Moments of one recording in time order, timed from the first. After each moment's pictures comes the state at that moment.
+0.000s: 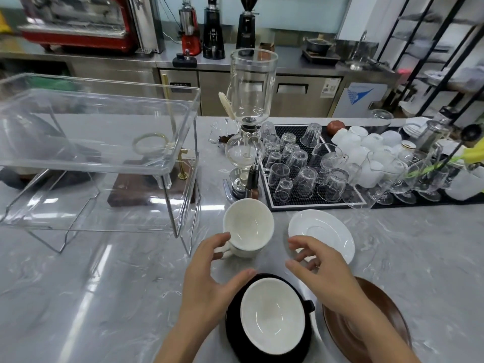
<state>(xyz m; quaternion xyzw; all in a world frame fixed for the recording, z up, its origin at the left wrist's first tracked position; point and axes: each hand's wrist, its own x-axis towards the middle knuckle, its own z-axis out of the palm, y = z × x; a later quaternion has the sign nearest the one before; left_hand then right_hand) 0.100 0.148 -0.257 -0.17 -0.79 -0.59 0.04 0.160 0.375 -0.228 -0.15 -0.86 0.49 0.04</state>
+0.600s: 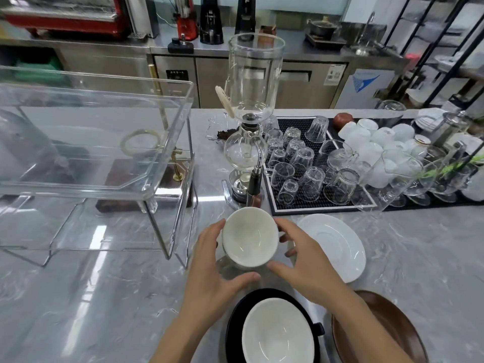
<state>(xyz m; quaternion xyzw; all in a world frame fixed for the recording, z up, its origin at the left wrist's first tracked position) 0.056 0.164 -0.268 -0.19 -0.81 -0.55 0.00 0.101 0.365 -0.232 -0.08 -0.90 0.43 0.02</state>
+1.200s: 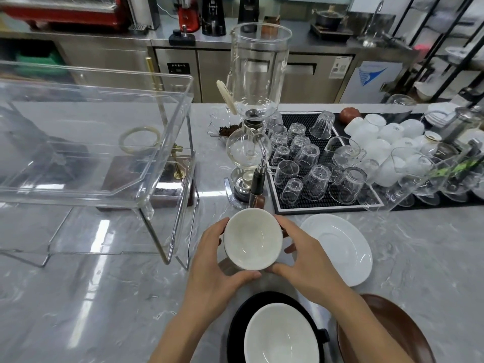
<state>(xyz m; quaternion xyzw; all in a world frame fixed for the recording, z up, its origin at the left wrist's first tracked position) 0.039 0.166 -0.276 -0.20 -0.82 -0.53 0.02 0.087 0.367 -0.242 -0.04 -0.91 0.42 0.02</state>
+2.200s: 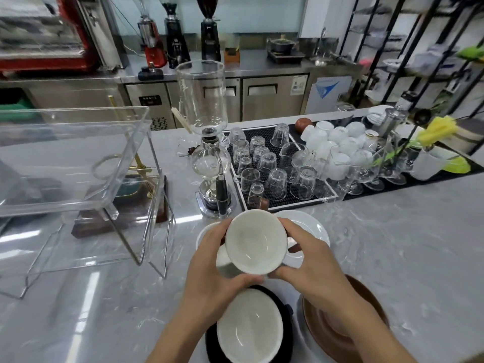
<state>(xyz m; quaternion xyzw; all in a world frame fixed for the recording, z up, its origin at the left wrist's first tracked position) 0.079 0.198 -0.223 -0.31 -0.77 -0.55 0.03 0.161 0.388 -0.201 -0.09 -0.90 0.42 0.11</state>
